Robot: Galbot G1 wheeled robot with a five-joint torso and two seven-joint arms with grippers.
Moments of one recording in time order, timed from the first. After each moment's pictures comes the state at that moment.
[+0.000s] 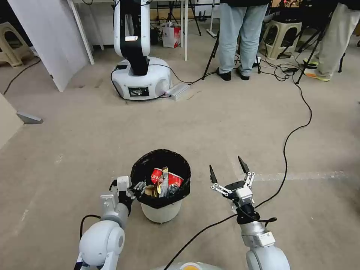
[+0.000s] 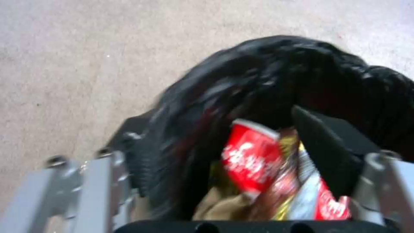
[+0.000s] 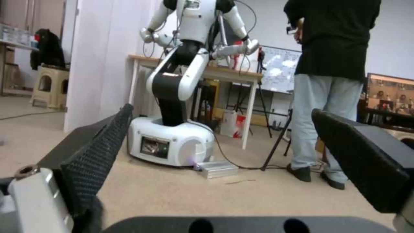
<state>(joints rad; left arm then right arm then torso) 1.52 -1.51 -0.55 -2.09 -0.22 0.53 -0.04 -1.60 1.49 0.46 1.89 -0.07 0.62 -0.16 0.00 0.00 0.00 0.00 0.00</state>
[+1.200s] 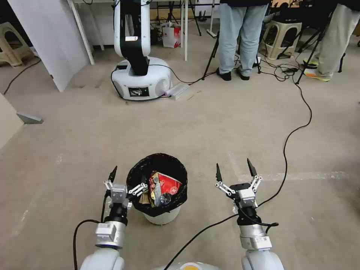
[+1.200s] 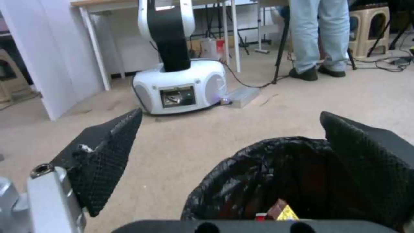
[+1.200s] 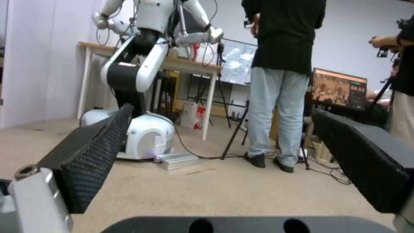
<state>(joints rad) 1.70 -1.46 -0.50 -2.01 0.05 -0.26 -0.07 -1.64 1.55 0.45 1.91 -0.22 0.60 0.05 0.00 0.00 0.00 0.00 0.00</state>
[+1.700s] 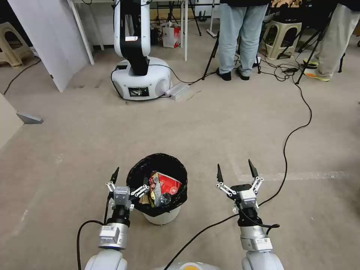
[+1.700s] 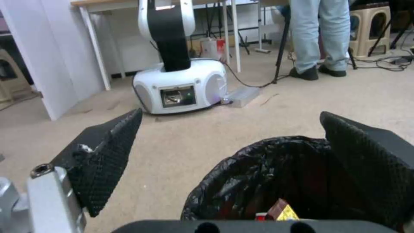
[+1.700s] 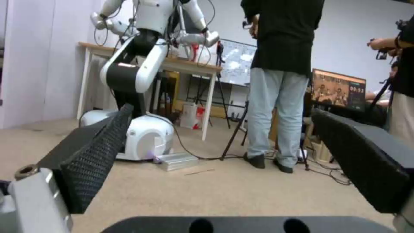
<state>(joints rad) 1.69 -1.46 -0.49 -2.01 0.05 -0.26 -0.07 -1.64 1.55 0.45 1.91 -0.22 0.60 0.06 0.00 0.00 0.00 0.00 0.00</state>
